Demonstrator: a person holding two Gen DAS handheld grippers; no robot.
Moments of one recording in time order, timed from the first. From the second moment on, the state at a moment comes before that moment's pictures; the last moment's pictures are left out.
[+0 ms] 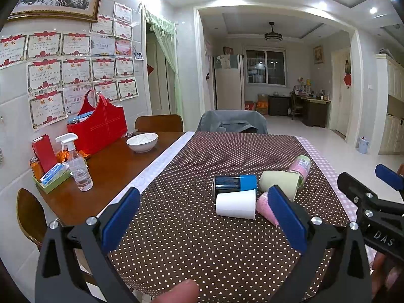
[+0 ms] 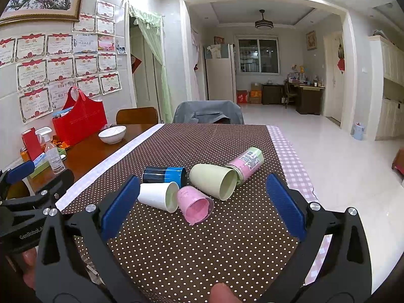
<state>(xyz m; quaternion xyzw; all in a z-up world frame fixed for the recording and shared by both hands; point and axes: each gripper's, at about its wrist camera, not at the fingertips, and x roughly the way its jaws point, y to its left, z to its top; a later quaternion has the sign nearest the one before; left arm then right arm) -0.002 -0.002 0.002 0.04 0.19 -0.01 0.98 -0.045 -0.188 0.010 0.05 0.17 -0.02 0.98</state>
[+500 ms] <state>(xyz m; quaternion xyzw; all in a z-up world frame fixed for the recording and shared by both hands) 0.000 -0.001 0.003 0.04 0.19 -0.01 0.98 -0.043 -0.187 0.011 0.05 0.17 -0.02 0.98</state>
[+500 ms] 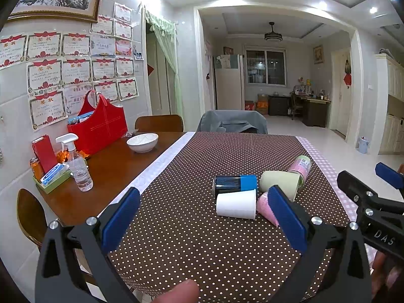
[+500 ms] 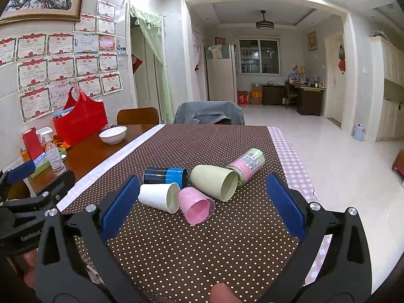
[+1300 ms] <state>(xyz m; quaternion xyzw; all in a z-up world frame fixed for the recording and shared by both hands) 0.002 0.002 -0.003 0.04 0.20 -0.01 0.98 -0.035 -0.186 0.008 0.05 0.18 -0.02 0.98</state>
